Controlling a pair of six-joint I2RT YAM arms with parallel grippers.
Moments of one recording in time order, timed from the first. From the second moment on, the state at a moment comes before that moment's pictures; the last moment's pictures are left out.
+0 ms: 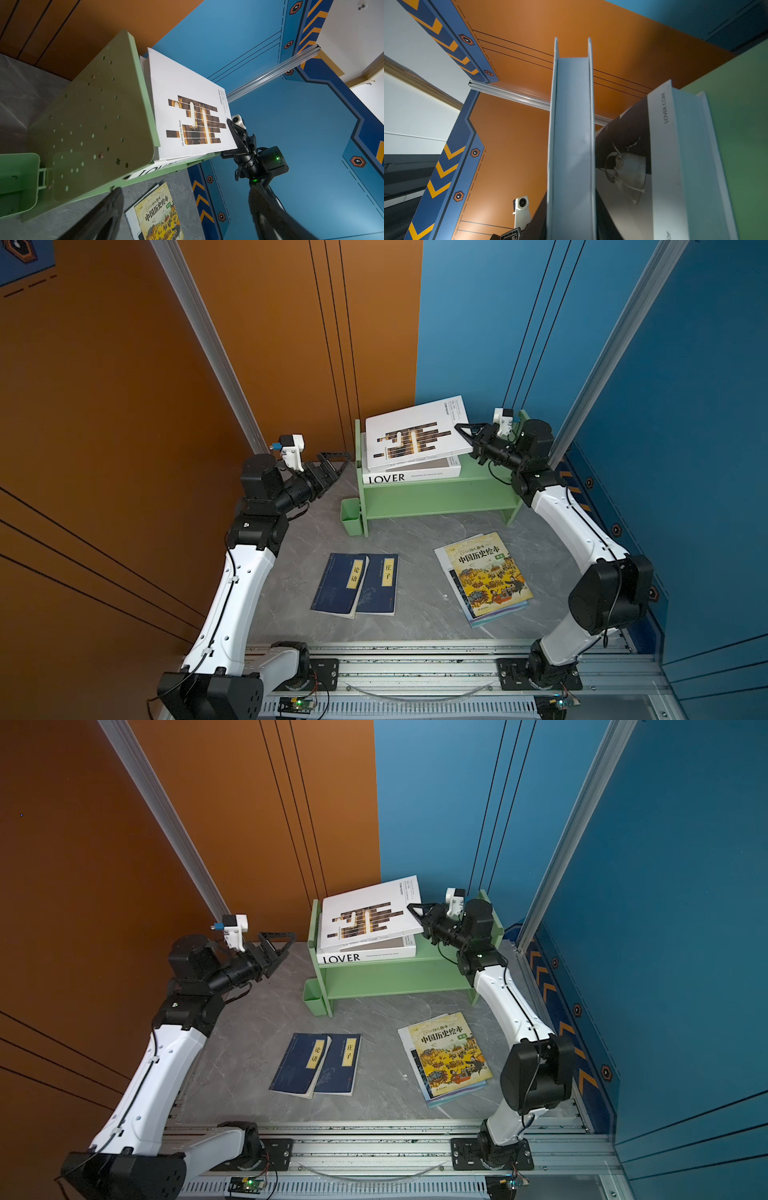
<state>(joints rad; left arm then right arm) -0.04 1.15 1.26 -0.25 0.65 -0.90 0.19 1.68 1.55 0.15 -0.66 1.29</state>
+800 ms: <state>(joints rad) -0.03 1.24 1.23 -0.26 0.62 -0.88 0.19 1.75 1.60 0.14 -0.72 1.34</state>
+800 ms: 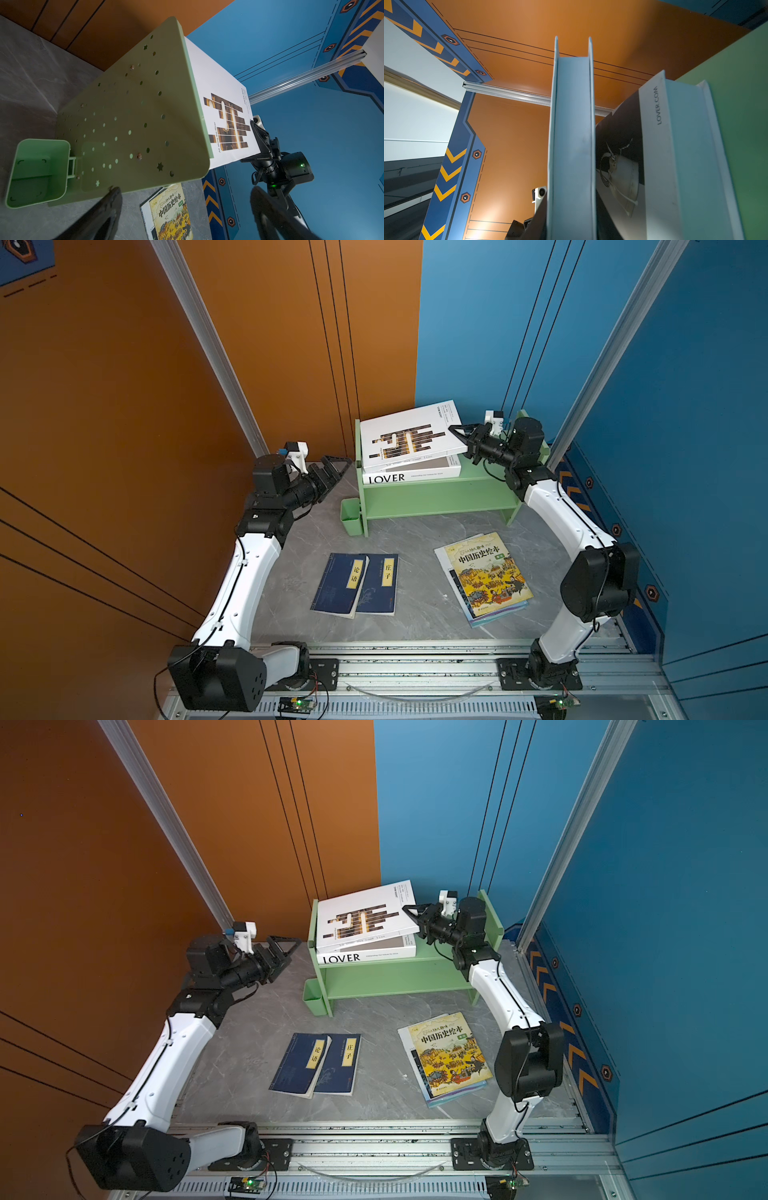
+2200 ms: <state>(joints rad) -0.25 1.42 1.34 -0.27 0.20 -0.85 0.20 1.73 1.63 -0.08 -0.64 1.16</state>
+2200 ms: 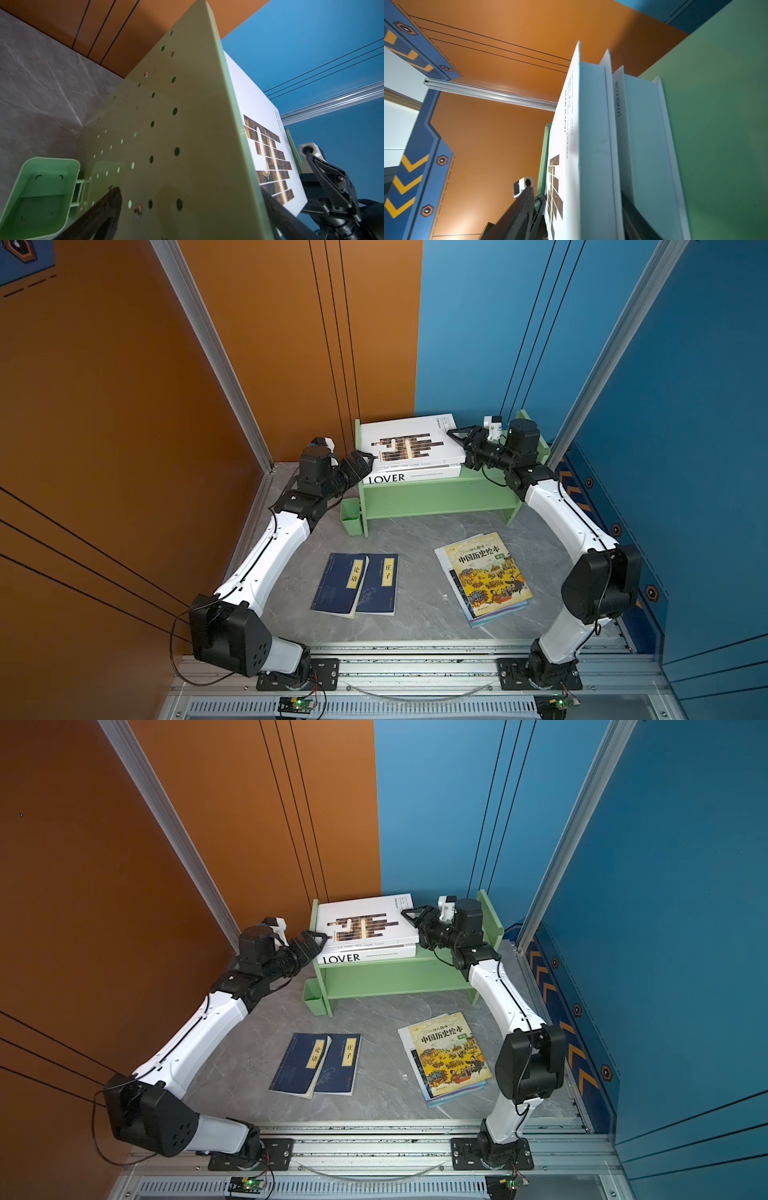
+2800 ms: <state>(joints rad) -0.25 1.40 1.32 -0.27 0.19 -0.85 0.20 1.71 1.67 -0.33 -0.48 0.89</state>
